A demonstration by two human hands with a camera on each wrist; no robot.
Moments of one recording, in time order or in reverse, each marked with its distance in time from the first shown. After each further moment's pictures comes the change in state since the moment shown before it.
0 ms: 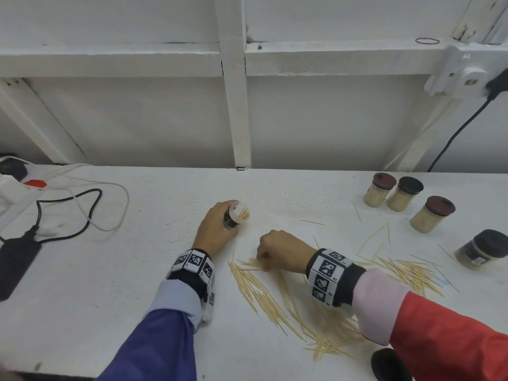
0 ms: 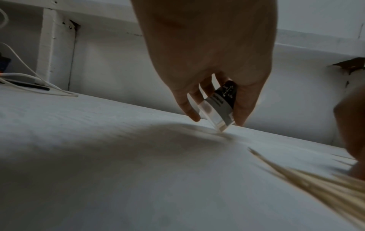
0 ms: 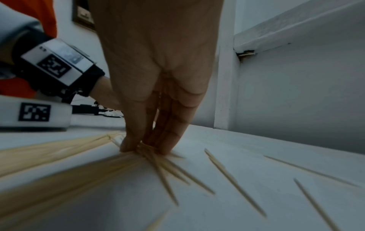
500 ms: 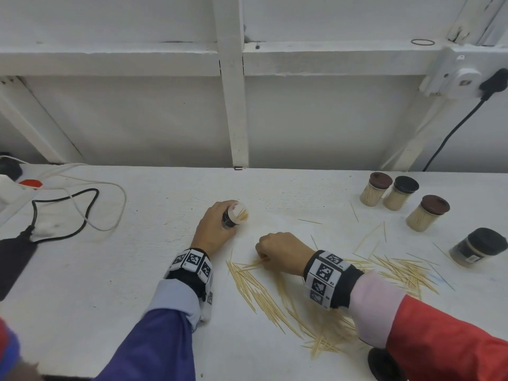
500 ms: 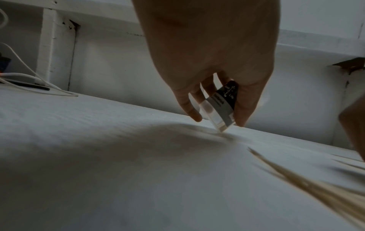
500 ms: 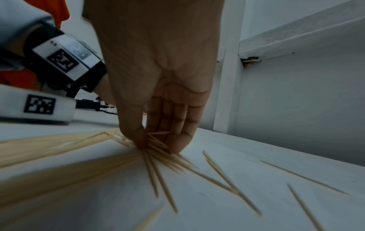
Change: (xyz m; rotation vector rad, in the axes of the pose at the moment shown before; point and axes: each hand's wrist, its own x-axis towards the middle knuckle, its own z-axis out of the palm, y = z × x) left_hand 0.000 -0.001 0.000 0.011 -0.008 0.013; right_hand -0.008 -0.006 0.000 -0.185 -0.031 0.033
